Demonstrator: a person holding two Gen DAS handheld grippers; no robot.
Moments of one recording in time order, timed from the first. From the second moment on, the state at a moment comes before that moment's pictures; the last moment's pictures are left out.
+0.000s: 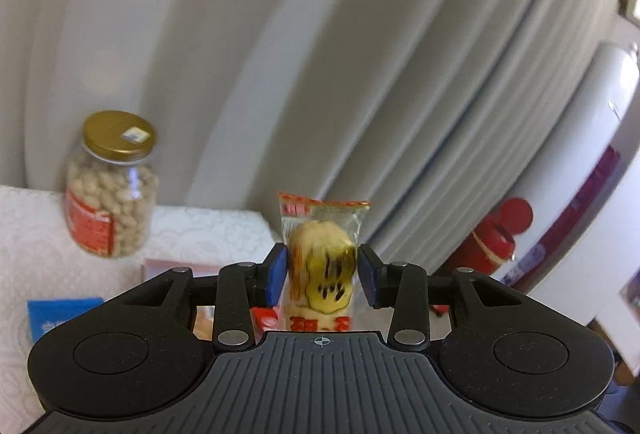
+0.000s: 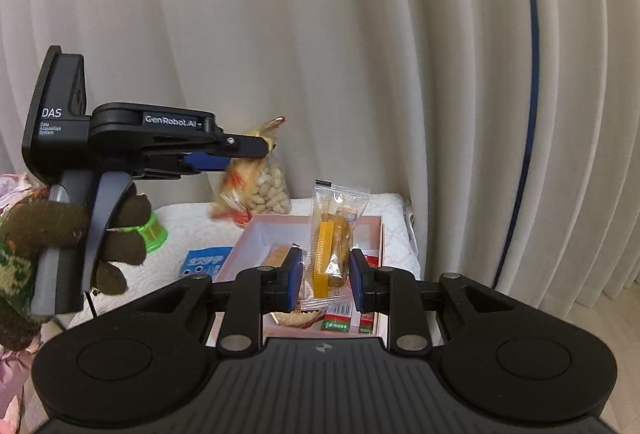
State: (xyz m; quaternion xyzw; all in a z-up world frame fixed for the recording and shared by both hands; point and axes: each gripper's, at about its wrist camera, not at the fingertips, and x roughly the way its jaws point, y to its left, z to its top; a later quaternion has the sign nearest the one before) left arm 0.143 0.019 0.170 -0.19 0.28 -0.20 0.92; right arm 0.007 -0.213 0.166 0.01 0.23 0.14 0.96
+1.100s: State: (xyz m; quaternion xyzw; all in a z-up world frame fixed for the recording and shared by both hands) left arm 0.106 0.132 0.046 -0.07 0.43 -0.11 0.90; right arm 0.094 -0.138 0.089 -0.02 0.37 0.19 0.91
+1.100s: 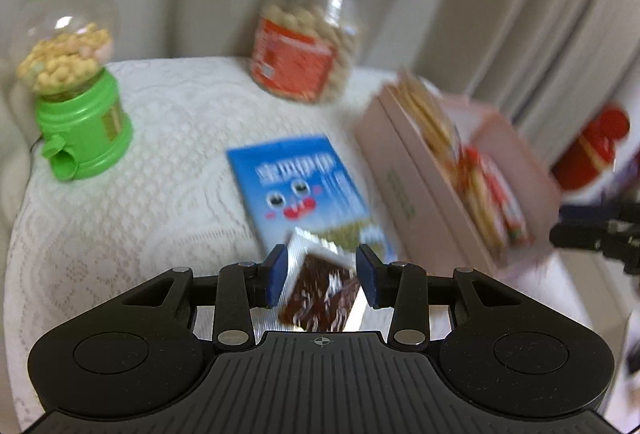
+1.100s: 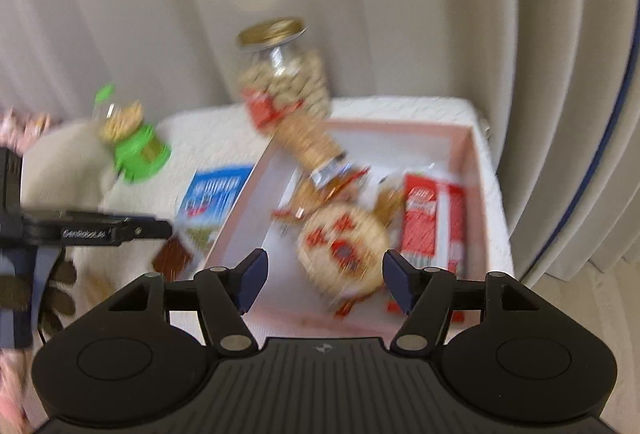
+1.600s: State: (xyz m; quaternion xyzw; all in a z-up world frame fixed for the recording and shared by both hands) left arm 0.094 0.111 0.025 0.02 0.43 -0.10 0.90; right arm 0.053 -0.109 0.073 -0.11 0.36 0.19 0.90
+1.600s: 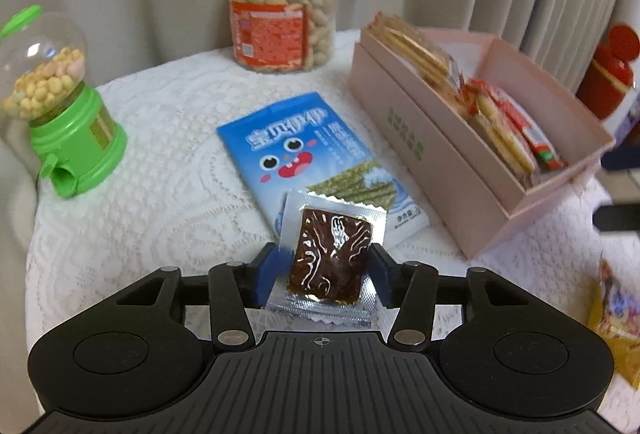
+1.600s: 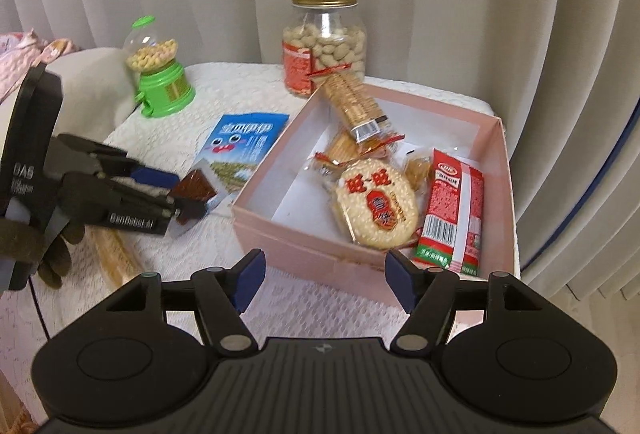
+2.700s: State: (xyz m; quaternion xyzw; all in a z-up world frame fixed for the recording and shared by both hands) left arm -0.100 0.150 0.044 -0.14 0.37 -0.04 0.92; right arm -0.031 -0.033 0.050 -0.13 0.34 0.28 0.89
